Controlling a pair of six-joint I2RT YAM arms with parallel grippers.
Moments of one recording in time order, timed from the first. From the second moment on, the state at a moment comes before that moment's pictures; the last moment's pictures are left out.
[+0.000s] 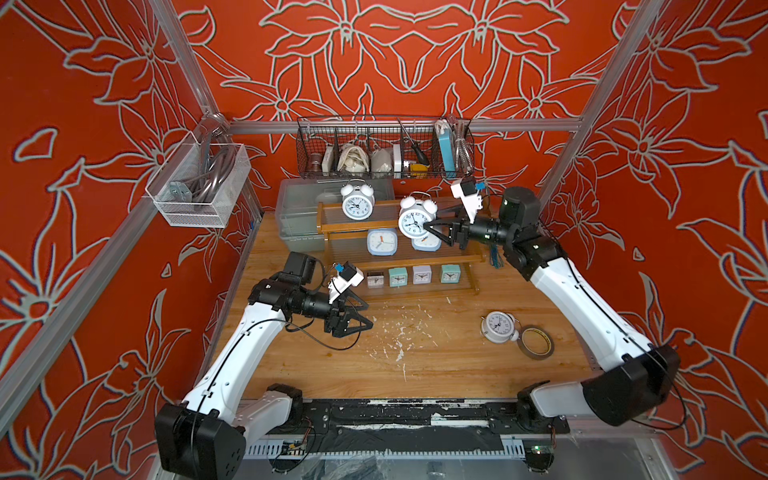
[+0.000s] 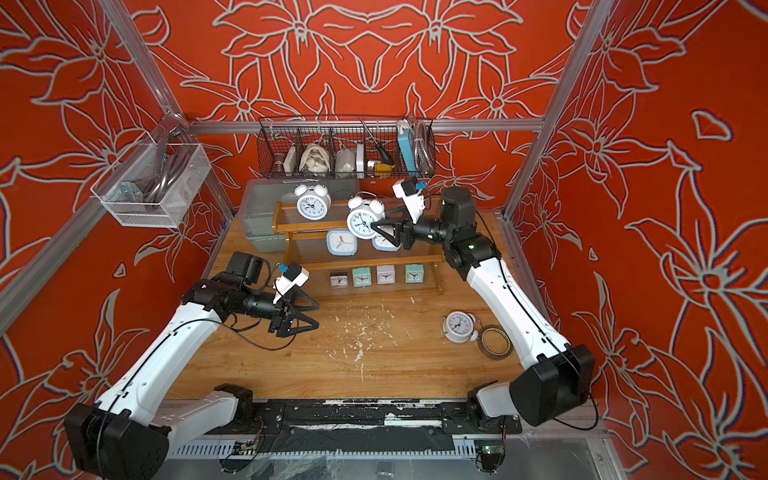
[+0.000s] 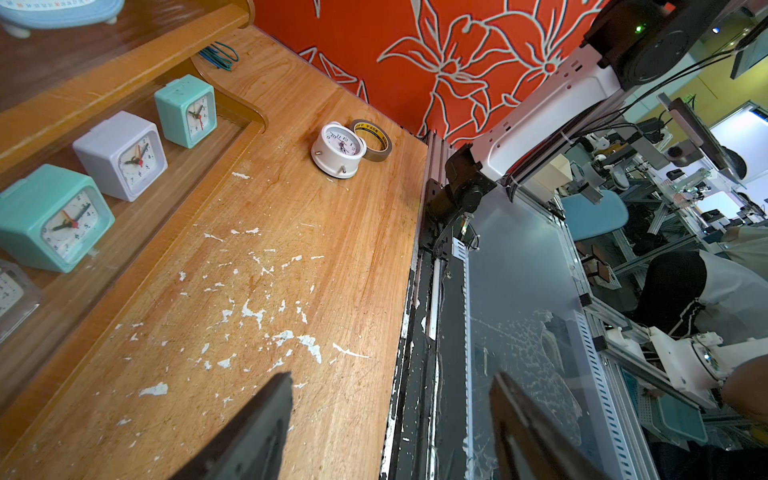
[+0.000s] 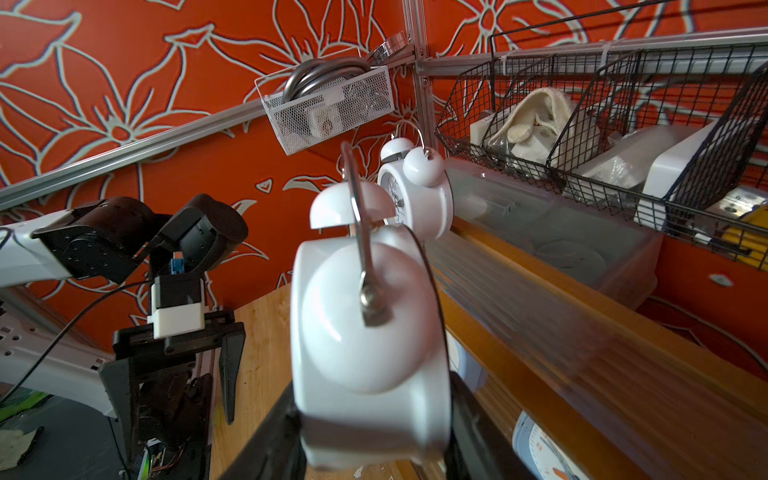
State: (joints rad) left arm -0.16 1.09 1.00 -1.01 1.14 0.53; right arm 0.38 1.42 1.44 -0.19 -0.85 0.07
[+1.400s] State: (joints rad) left arm -0.10 1.08 0.98 -1.03 1.19 0.55; right arm 0.35 2.05 2.16 -0.55 -1.09 -0.18
